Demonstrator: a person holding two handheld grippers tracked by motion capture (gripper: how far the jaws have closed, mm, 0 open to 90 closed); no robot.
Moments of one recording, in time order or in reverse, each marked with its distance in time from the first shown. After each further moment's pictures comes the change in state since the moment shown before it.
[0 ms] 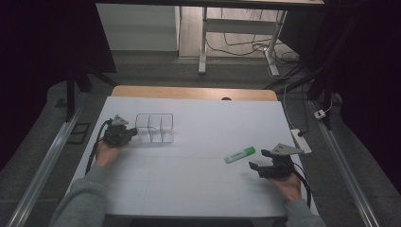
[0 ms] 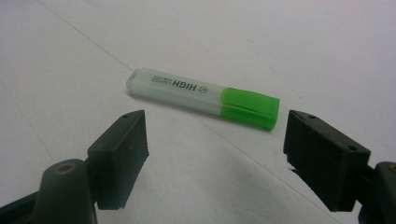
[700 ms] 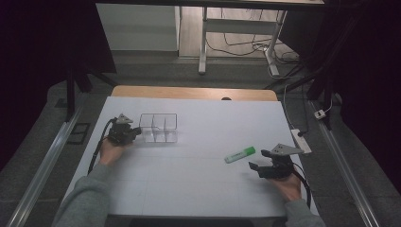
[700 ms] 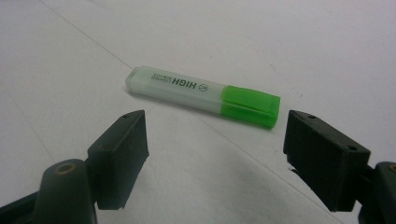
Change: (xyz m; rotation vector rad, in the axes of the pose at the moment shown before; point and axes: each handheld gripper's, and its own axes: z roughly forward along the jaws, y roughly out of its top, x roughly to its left) left arm -0.008 0.009 0.010 0.004 -0.017 0.013; right arm 0.000 -0.001 0.001 0.002 0.002 0.002
